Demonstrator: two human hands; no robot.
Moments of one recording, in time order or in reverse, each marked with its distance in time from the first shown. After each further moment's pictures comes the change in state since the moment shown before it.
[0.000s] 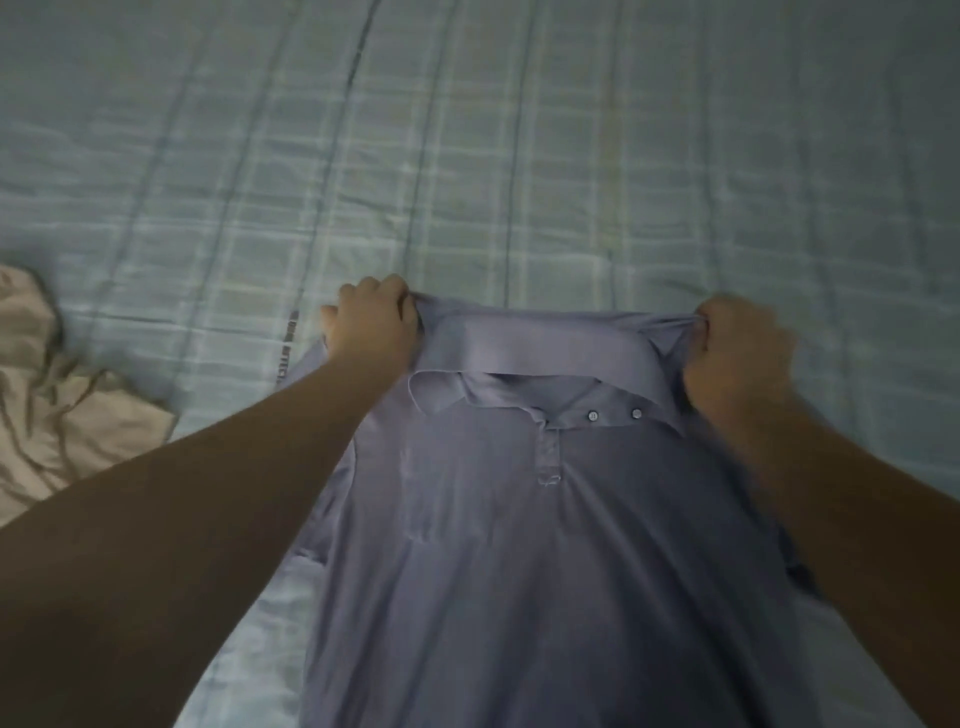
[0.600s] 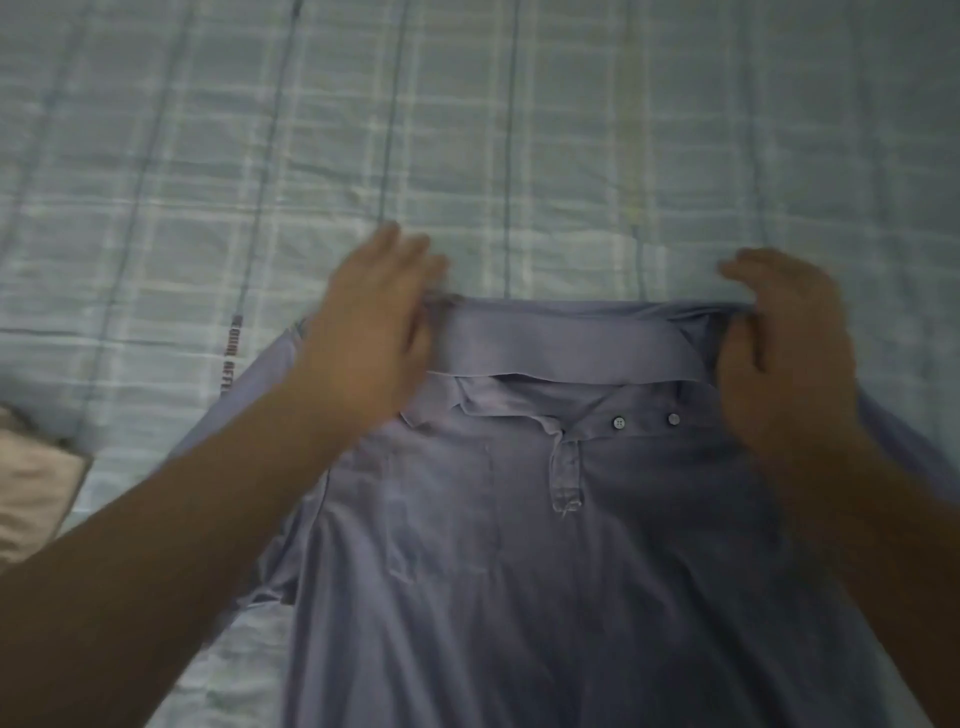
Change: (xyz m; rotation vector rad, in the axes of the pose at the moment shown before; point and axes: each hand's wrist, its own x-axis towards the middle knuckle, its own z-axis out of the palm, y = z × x) left_hand 0.008 -0.007 0.011 -0.205 0.142 0.630; right_hand -0.006 -0.018 0.004 0.338 0.158 -0.237
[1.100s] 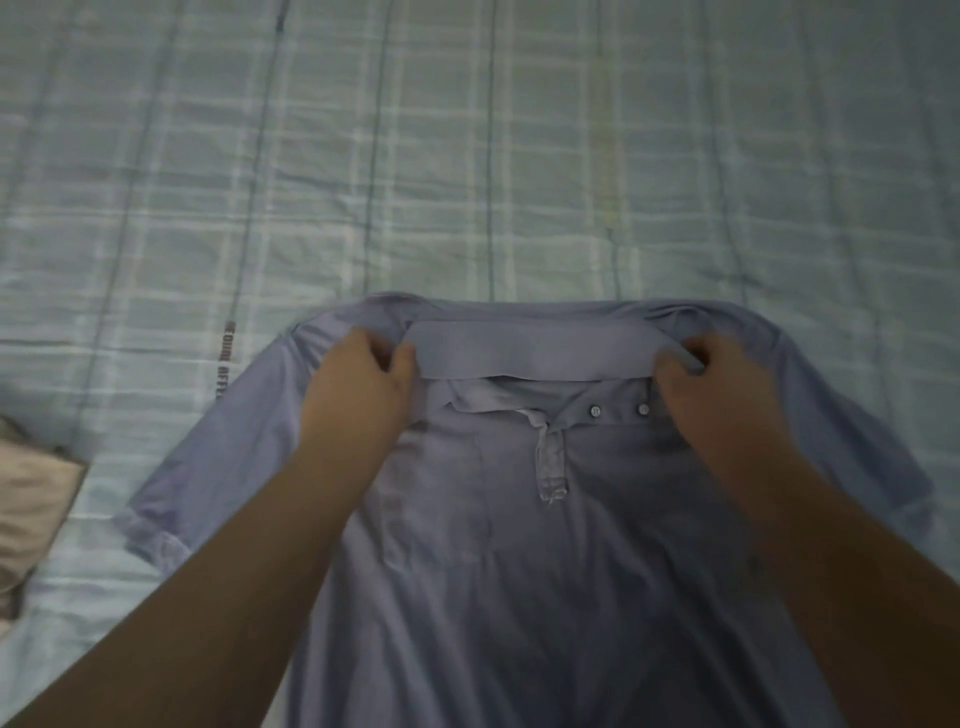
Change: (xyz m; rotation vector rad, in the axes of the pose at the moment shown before) left_hand -0.029 0.031 0.010 -0.236 -0.108 -0.862; right_hand -0.020 -0.025 0.007 0.059 -0.303 0.687
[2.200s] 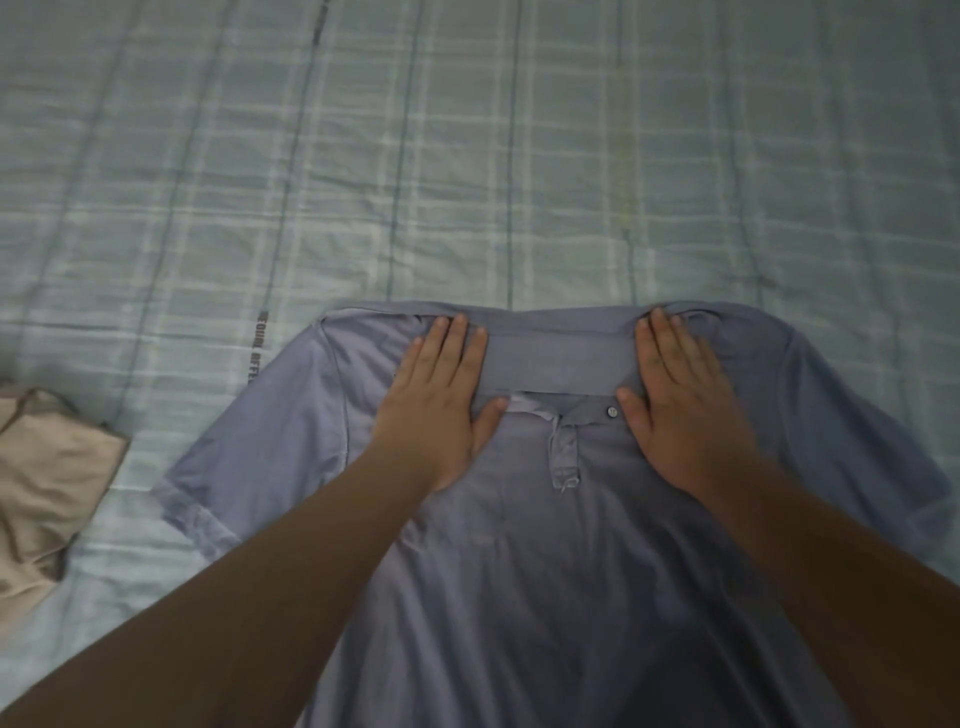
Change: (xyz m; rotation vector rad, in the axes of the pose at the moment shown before) left_hand -0.021 -0.024 0.050 0.553 -0.128 0.651; right_hand 0.008 0.046 0.045 -0.617 0.008 -0.687
